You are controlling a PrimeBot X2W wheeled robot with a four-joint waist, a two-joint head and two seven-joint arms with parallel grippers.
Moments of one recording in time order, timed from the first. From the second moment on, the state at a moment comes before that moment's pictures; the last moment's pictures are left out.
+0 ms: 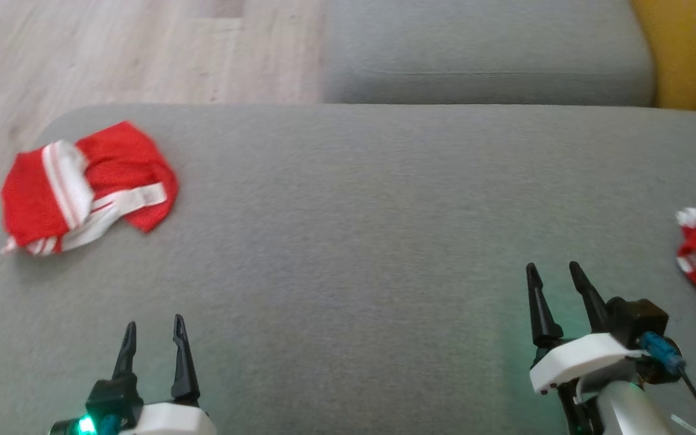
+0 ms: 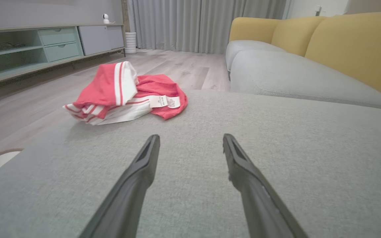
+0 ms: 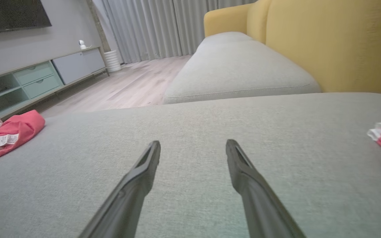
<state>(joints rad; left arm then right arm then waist) 0.01 0.05 -0.06 0.39 -0.17 0.06 -0.25 -0.13 -0.05 0.06 0.53 0.18 0.13 -0.25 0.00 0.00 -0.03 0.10</state>
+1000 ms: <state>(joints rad) -0.03 0.06 0.17 0.41 -0.22 -0.02 -0.25 -0.17 -0.05 0.28 0.52 0.21 0.13 -0.25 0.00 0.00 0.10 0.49</state>
